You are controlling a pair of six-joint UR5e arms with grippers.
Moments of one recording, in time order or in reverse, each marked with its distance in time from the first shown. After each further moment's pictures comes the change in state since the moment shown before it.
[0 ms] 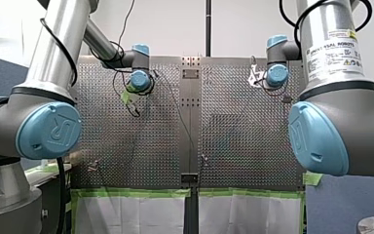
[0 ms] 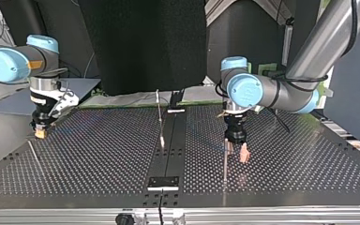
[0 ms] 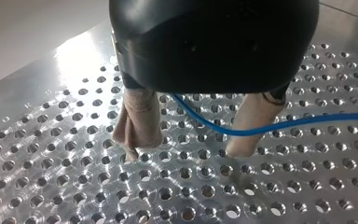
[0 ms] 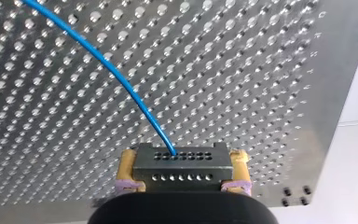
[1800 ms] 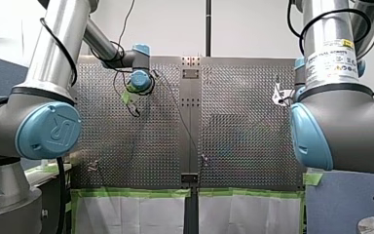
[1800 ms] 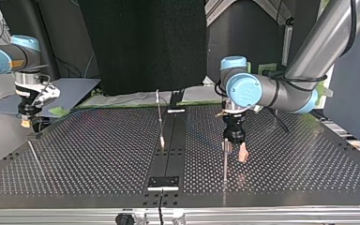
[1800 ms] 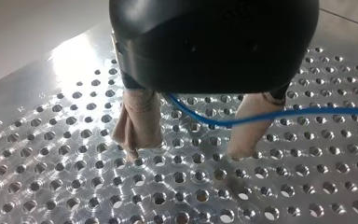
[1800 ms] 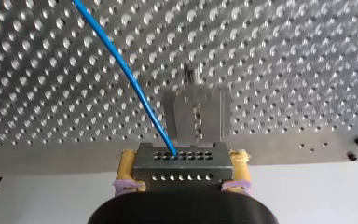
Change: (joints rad) left arm -0.004 0.000 0.000 -0.005 0.003 0.007; right arm -0.222 0.080 0.087 -0.173 -0.234 -0.041
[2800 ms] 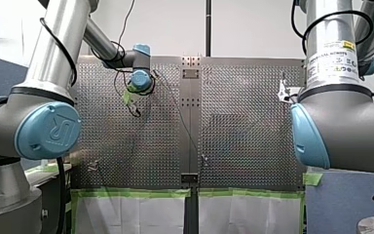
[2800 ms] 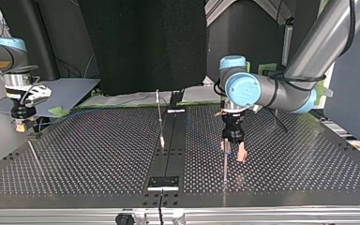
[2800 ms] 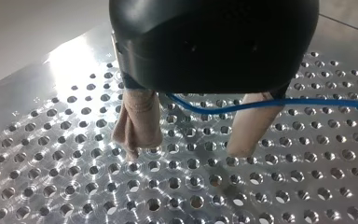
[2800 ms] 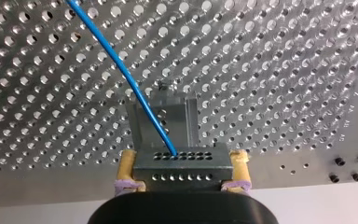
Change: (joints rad) left arm -0.006 0.000 0.000 -0.001 0.001 0.002; right arm -0.061 0.003 -0.030 -0.025 -0.185 0.016
